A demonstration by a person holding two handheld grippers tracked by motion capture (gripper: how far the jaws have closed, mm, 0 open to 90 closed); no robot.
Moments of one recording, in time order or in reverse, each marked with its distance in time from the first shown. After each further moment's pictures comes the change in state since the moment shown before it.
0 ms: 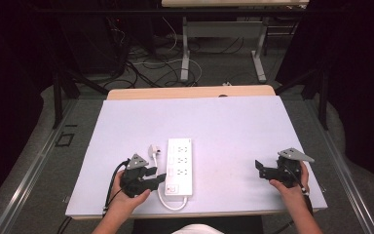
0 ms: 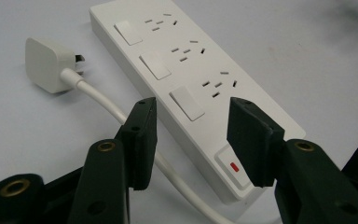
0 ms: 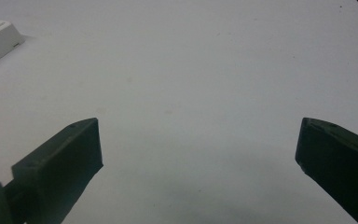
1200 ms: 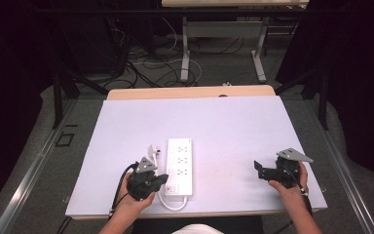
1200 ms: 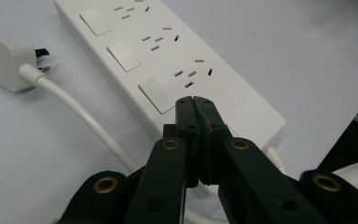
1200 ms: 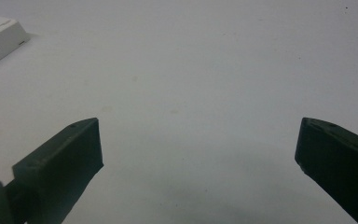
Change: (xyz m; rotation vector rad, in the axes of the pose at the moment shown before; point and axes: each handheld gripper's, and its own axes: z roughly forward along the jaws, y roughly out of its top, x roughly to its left) left arm -0.020 0.001 0.008 0.047 -0.012 0.047; right arm 0.004 0.000 0.000 0.003 0.002 -0.016
